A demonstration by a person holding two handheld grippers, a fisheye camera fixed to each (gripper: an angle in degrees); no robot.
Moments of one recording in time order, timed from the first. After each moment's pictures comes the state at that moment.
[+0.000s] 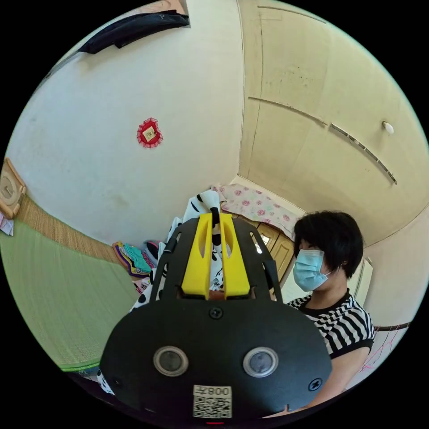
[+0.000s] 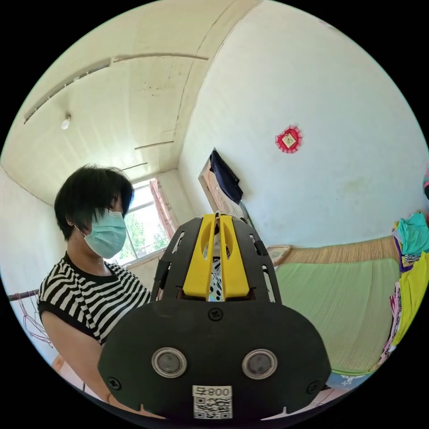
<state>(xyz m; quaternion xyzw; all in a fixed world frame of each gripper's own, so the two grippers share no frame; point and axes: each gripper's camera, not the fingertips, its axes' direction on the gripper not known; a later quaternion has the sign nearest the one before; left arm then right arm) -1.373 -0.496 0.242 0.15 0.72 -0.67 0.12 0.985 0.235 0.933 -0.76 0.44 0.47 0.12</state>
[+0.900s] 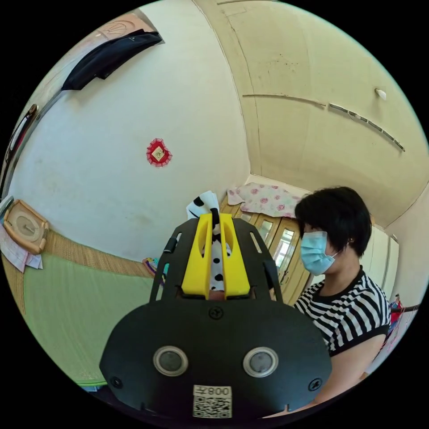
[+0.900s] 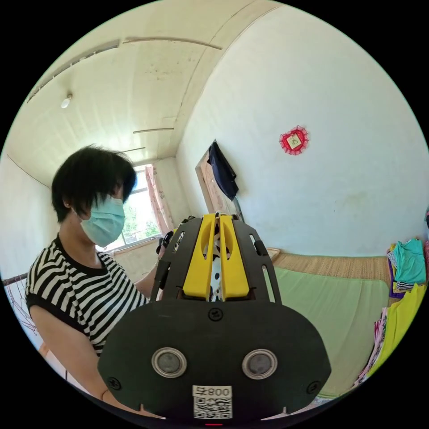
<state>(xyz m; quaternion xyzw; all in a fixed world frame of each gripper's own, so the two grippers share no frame) -1.409 -0.466 0.311 0.15 0.69 -0.67 0.22 1.053 0.340 0.839 -0.79 0.39 0.46 0.12</state>
